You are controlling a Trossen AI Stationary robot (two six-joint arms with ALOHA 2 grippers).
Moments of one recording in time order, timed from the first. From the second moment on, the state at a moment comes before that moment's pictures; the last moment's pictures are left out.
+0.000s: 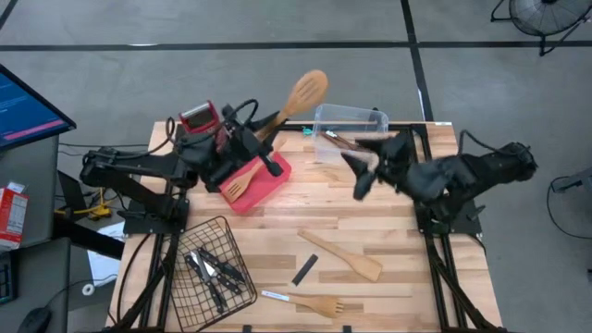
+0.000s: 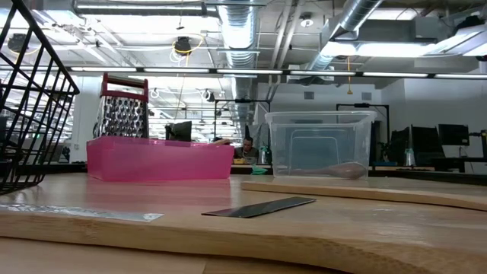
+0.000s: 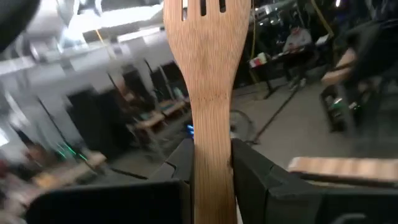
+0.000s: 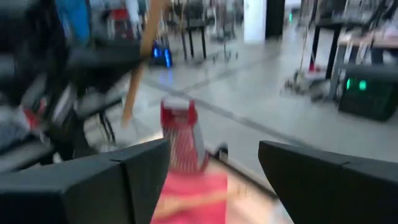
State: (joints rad) left arm -0.14 1.35 1.39 0.18 -0.88 0.57; right arm 0.39 1.26 1.50 -0.49 1.05 0.34
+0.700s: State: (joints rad) left arm -0.13 1.46 1.39 0.16 -0.89 0.34; right arm 0.04 1.34 1.50 -0.05 0.57 0.18
